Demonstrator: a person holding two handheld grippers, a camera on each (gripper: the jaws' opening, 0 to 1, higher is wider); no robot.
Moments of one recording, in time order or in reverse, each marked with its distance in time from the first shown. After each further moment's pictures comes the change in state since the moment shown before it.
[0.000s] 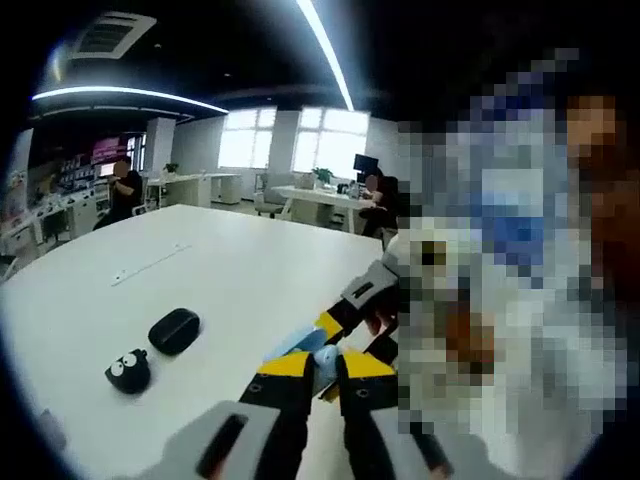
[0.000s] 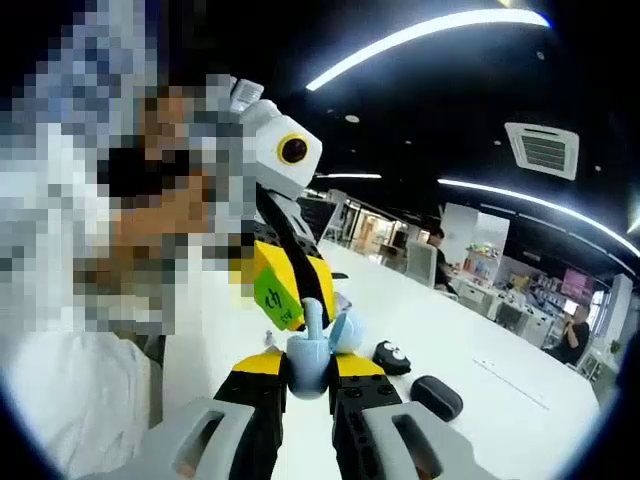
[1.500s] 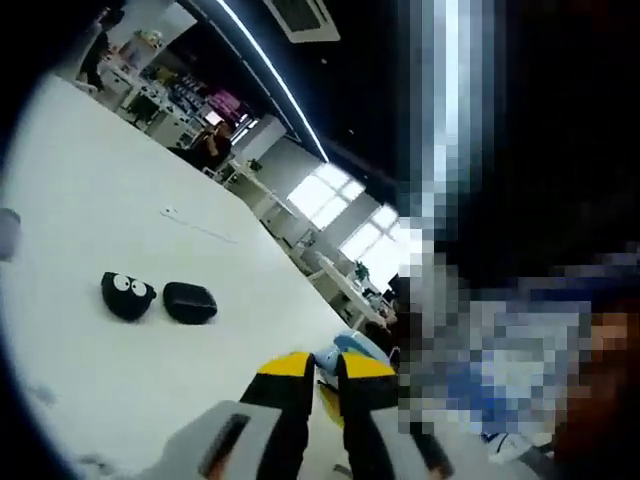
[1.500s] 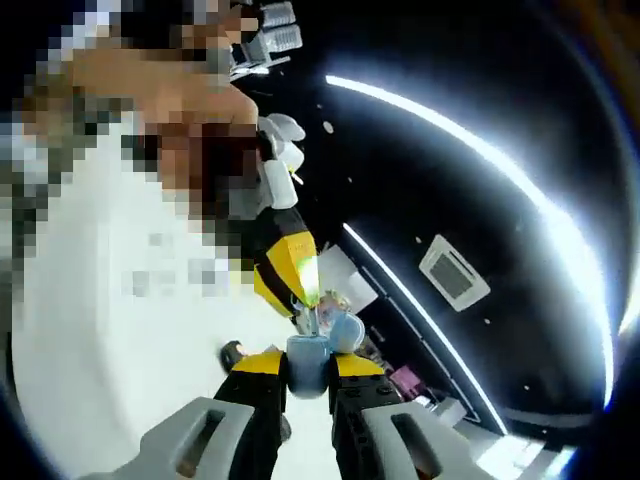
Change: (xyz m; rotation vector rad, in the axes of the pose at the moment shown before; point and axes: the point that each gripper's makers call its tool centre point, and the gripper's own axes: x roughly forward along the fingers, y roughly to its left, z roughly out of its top) left arm -0.023 0.058 0.023 -0.687 -0.387 0.052; right arm -0.002 -0.042 0.031 -0.648 0.080 -0.620
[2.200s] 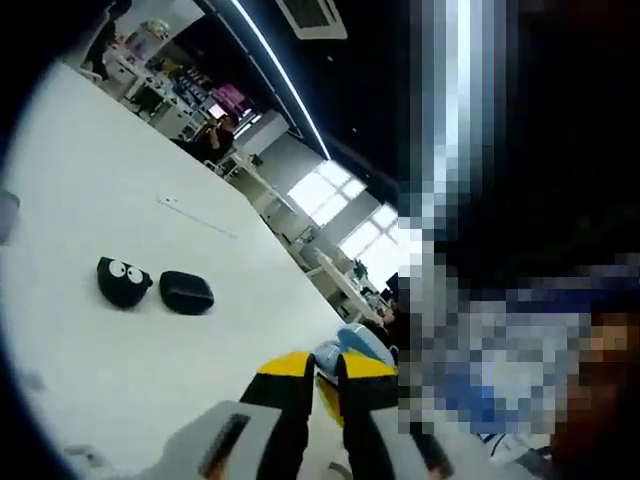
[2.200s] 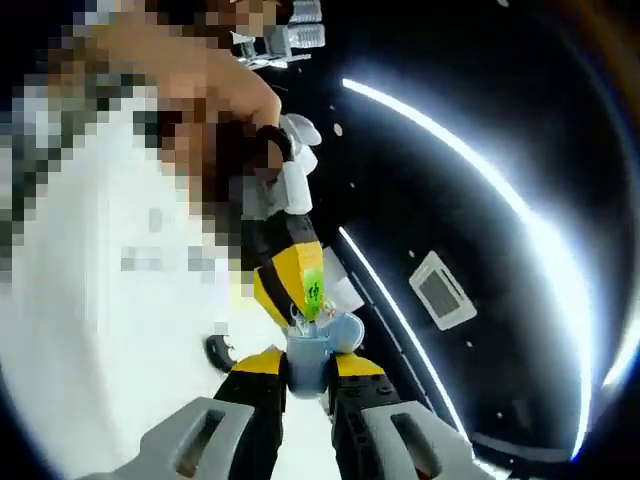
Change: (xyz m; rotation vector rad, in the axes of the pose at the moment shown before) left arm 0.001 0.005 0.000 -0.008 0.024 0.008; right arm -0.008 -0.010 0.003 -0.217 0.012 -0.037
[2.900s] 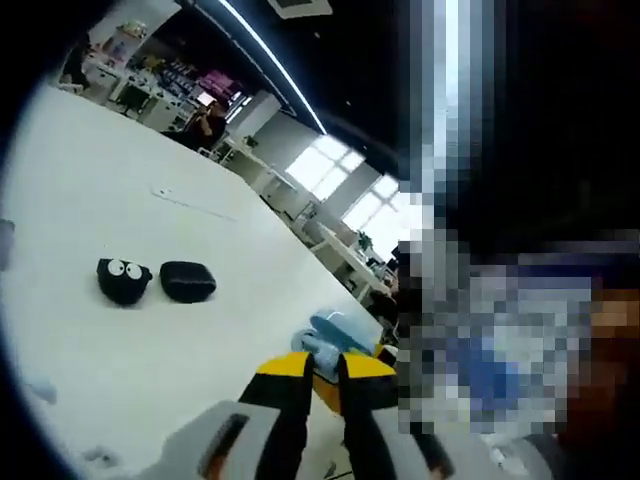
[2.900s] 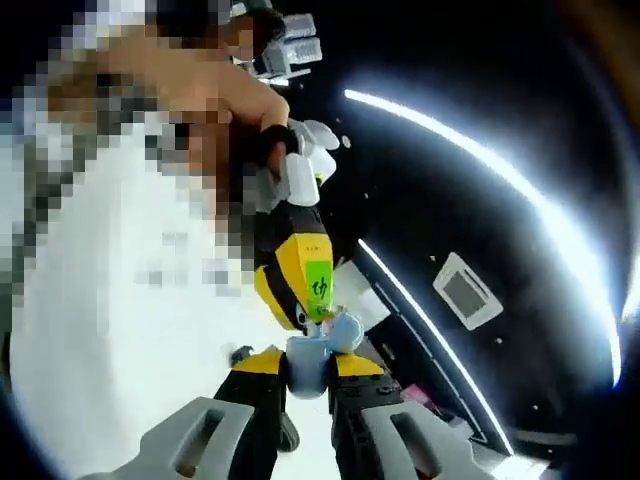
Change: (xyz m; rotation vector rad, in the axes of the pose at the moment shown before) left arm 0.002 -0.009 -0.025 0.075 0.128 0.018; right arm 0.006 -0.008 0.010 0.194 -0.102 0.118
